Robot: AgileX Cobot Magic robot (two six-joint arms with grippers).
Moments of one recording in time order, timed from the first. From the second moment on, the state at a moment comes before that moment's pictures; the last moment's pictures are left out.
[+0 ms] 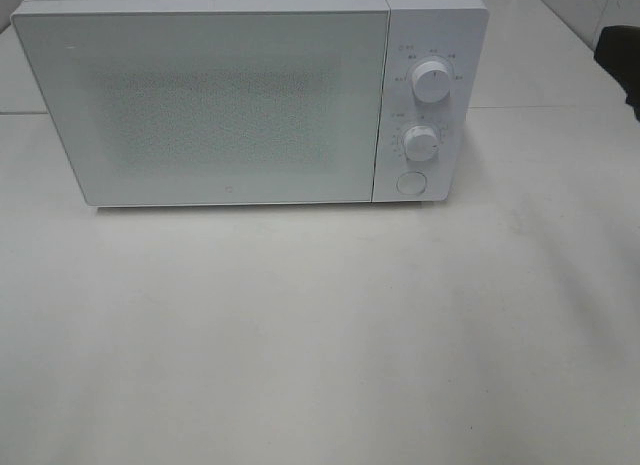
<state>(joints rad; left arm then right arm) 0.00 0.00 -0.52 -0.17 1.08 0.13 0.19 0.86 -0.41 -0.03 -0.28 0.08</state>
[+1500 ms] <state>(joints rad) 0.00 0.00 -0.52 -0.17 1.08 0.13 0.66 1.64 -0.34 0.73 -1.20 -0.24</state>
